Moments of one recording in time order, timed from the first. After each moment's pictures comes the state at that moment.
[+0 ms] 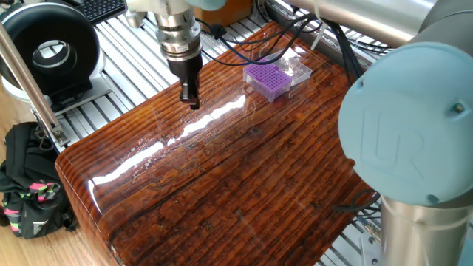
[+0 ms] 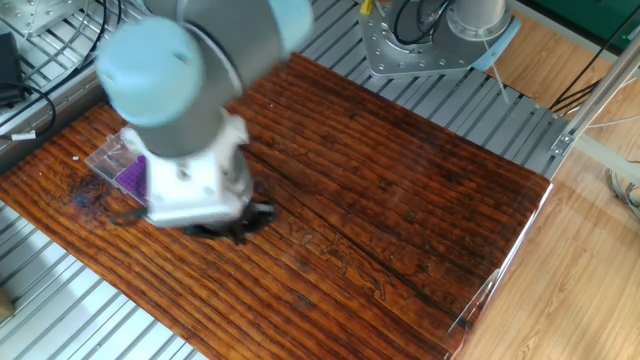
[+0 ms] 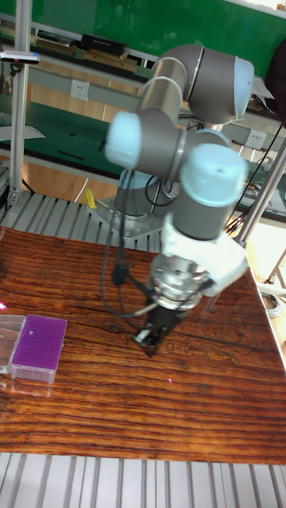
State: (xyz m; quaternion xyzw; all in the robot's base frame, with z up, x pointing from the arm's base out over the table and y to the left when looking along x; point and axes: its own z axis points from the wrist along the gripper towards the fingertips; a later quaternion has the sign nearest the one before) arm 0.633 0.048 0.087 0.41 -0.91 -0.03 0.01
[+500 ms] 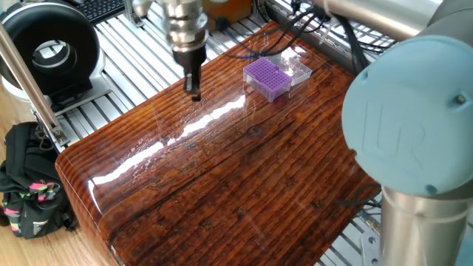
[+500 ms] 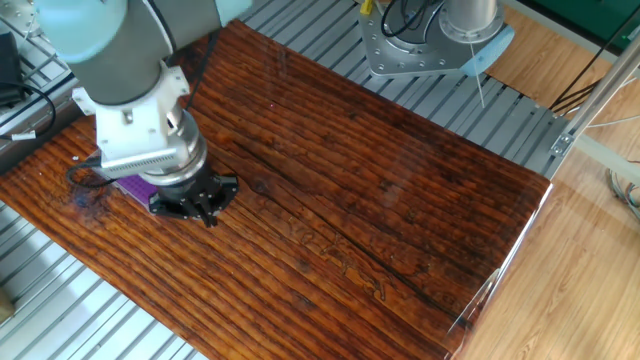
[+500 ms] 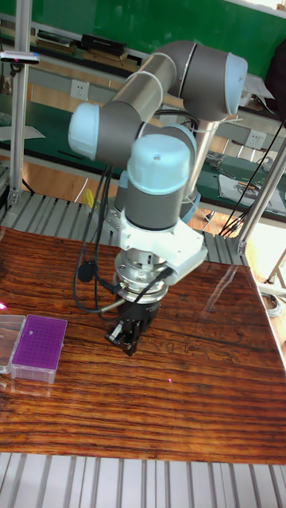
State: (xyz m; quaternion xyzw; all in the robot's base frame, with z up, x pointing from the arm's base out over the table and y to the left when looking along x) arm 0.630 0.013 0.082 0.44 -0.90 -0.07 -0.02
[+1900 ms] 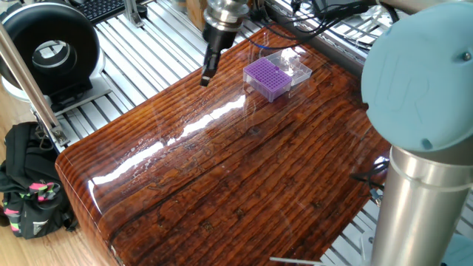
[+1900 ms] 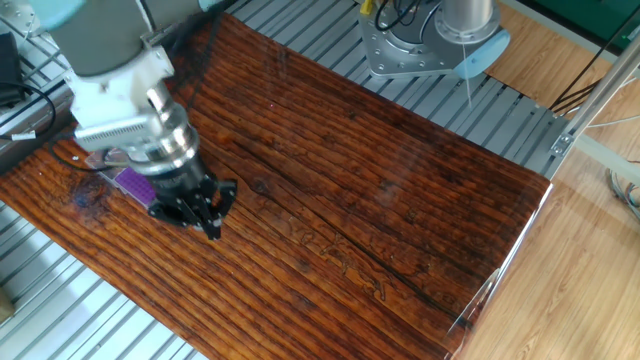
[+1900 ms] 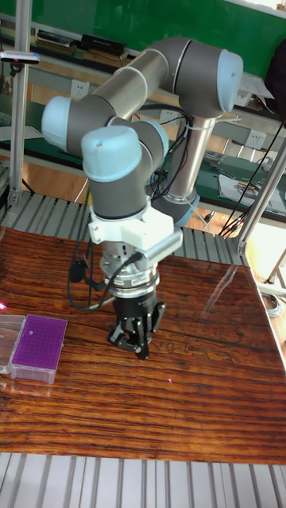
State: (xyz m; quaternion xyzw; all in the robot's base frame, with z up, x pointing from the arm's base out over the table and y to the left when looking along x) arm 0.641 0.026 0.098 0.41 -0.90 -0.15 -0.10
